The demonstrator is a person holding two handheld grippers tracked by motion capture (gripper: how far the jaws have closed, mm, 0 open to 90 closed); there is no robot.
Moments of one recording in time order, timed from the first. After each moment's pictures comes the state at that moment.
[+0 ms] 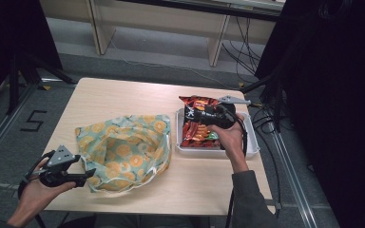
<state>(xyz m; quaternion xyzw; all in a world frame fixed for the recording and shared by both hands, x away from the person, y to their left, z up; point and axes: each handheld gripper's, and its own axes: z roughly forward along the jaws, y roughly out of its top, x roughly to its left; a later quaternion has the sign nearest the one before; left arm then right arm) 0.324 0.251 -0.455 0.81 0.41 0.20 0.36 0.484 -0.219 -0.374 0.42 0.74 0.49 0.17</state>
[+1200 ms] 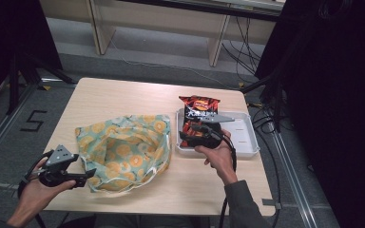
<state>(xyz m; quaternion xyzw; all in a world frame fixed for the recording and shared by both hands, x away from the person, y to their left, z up) 0.325 0.252 -0.454 0.80 0.42 0.20 0.37 0.440 -0.186 -0.407 0.38 0.78 0.47 0.14</state>
